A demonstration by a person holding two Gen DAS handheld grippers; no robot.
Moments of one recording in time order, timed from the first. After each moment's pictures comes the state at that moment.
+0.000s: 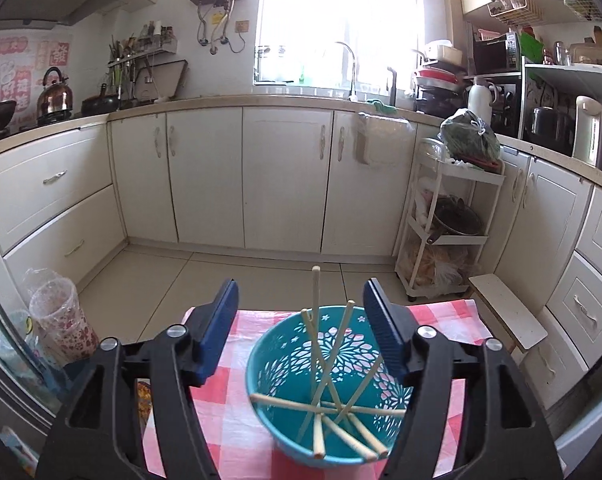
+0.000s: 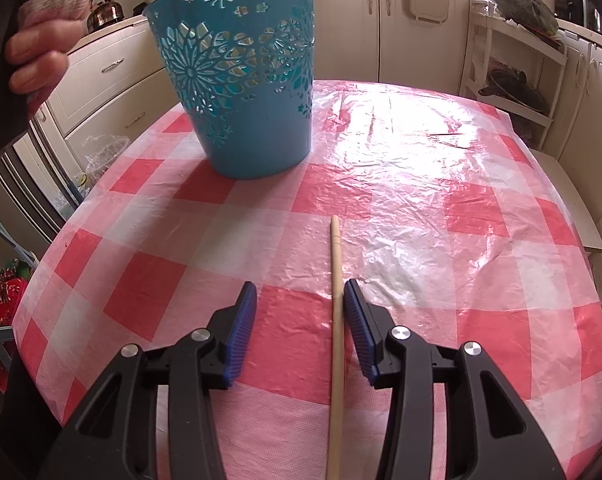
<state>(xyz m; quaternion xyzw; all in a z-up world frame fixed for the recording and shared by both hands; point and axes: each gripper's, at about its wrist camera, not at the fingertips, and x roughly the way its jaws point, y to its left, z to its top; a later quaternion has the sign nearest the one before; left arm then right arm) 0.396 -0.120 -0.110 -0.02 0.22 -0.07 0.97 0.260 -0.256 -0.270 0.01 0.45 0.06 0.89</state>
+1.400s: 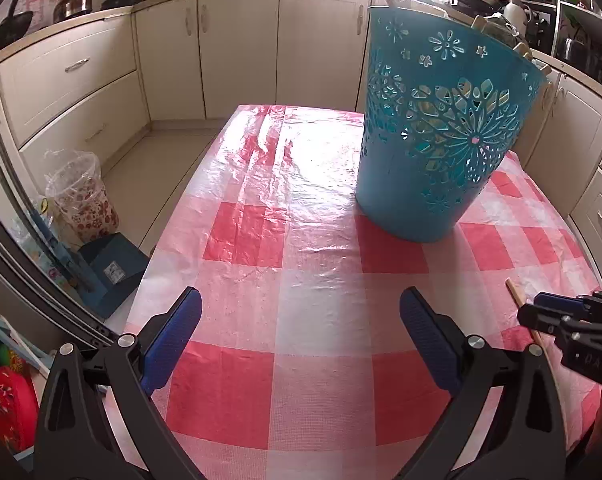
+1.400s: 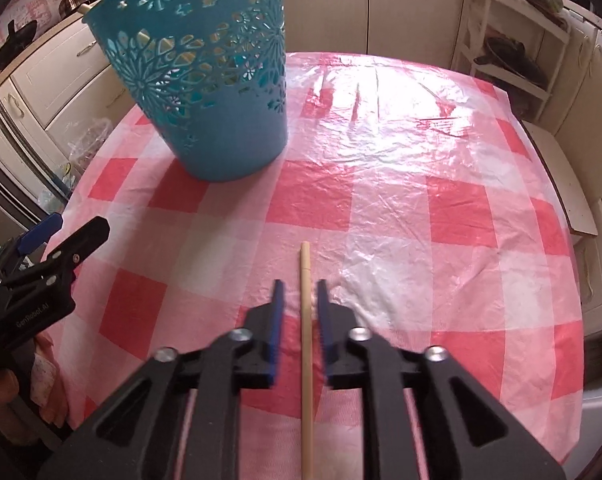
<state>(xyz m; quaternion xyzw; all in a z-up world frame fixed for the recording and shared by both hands) 0.323 -0.054 -0.270 -0.02 0.40 -0.04 0.92 0.295 -0.261 -0.261 0.01 0.53 0.04 0.84</state>
